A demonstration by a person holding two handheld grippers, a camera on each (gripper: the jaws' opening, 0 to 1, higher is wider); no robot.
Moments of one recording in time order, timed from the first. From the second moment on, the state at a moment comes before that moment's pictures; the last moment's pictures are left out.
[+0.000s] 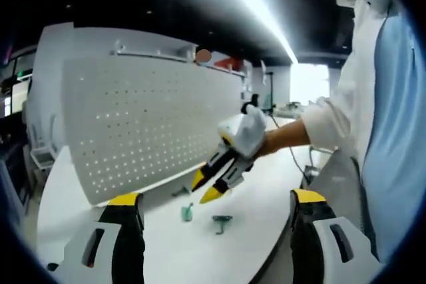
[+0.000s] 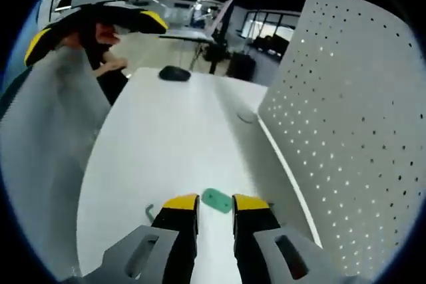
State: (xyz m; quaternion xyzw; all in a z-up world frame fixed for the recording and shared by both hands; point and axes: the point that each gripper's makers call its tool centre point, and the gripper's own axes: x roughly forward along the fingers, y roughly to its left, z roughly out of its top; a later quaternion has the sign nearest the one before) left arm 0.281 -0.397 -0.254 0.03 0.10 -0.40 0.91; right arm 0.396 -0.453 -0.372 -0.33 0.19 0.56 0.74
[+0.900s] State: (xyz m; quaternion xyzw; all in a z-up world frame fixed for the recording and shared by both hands) left arm 0.280 -0.397 -0.255 0.03 0.10 -0.40 0.91; right arm 0.402 -0.445 -0.397 -0.40 0.17 0.57 0.70
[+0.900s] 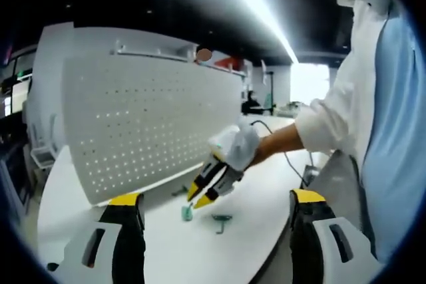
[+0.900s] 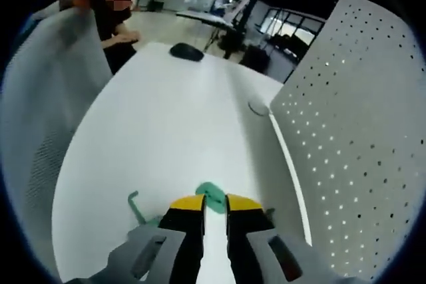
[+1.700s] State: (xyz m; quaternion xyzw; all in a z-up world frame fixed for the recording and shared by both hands) left arm 0.280 -0.397 -0.254 0.03 0.10 -0.41 0.91; right arm 0.397 -0.440 -0.397 -0.38 0.19 0.57 0.70
